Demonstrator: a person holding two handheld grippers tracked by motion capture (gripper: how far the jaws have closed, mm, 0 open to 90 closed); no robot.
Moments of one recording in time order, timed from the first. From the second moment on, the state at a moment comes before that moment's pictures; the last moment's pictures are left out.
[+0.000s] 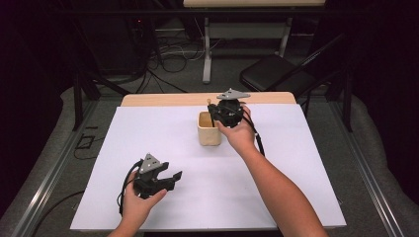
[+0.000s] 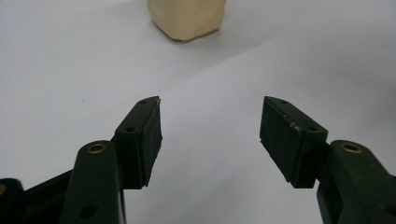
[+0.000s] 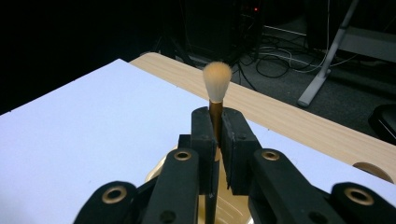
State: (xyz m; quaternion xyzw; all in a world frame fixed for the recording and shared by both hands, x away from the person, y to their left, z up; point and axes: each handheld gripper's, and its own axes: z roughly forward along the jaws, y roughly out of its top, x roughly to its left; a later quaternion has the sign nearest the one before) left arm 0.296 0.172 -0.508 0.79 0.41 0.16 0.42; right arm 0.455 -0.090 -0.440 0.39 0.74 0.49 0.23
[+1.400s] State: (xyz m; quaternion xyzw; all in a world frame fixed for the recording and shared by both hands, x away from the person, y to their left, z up) left arm 0.296 0.176 -0.509 0.80 0.42 0.15 0.41; right arm 0.456 -0.093 -0.461 0.39 0.76 0.47 0.21
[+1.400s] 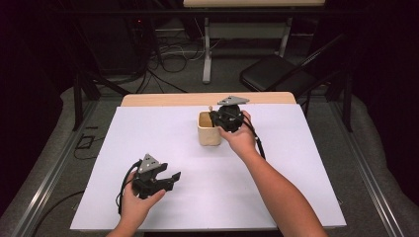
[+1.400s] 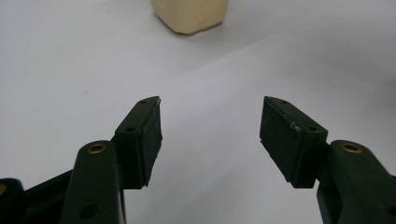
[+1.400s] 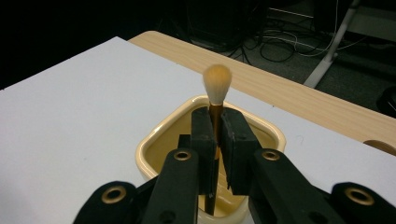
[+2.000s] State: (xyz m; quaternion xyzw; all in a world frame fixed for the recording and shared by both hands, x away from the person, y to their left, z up) left arm 0.296 0.176 -0.509 0.80 0.42 0.15 0.41; right arm 0.455 -0.094 -0.463 0.40 0.76 0.47 0.21
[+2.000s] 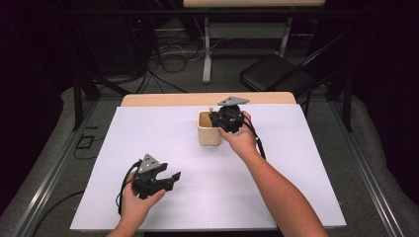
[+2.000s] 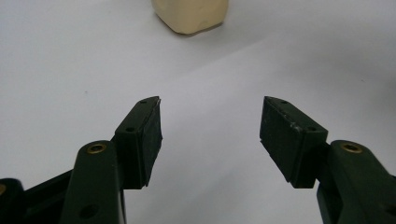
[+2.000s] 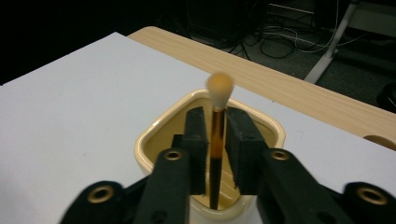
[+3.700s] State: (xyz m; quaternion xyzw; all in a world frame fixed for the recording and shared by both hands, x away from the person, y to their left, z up) left arm 0.295 0.201 -0.505 0.80 0.43 0.15 0.38; right arm 0.427 -0.114 -0.450 0.33 0.80 0.46 0.21
